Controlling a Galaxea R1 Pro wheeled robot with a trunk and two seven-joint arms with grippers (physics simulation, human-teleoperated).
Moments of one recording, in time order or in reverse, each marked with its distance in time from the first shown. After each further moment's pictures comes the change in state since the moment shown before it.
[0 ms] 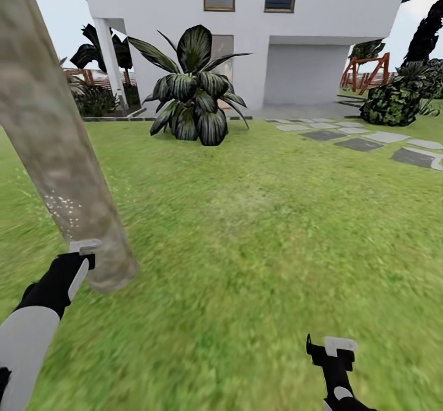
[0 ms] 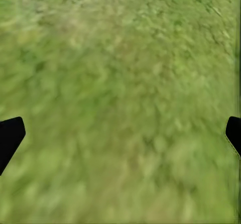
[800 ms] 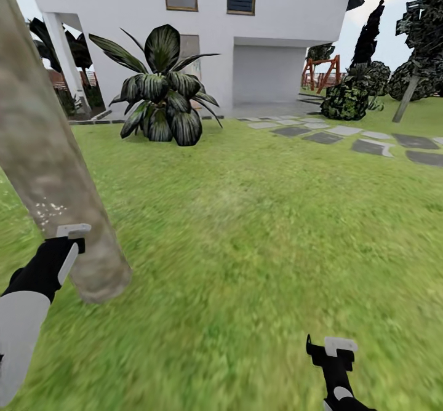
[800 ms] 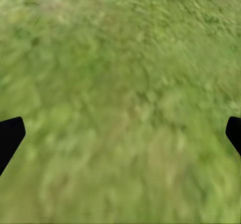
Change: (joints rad) left arm -0.076 0.049 -0.003 -0.014 0.002 0.009 -0.002; right arm 0.000 0.001 0.000 0.000 0.000 0.002 0.000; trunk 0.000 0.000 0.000
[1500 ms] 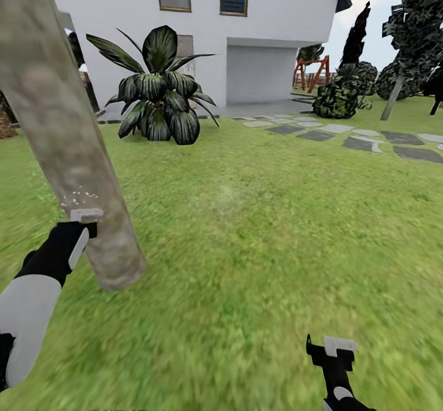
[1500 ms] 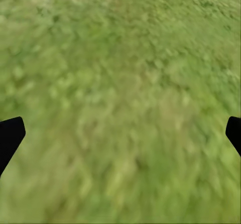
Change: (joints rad) left arm -0.082 -0.033 -0.057 -0.002 -0.005 0.012 -0.029; right arm 0.000 0.000 0.000 0.000 0.000 0.000 0.000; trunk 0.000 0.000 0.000
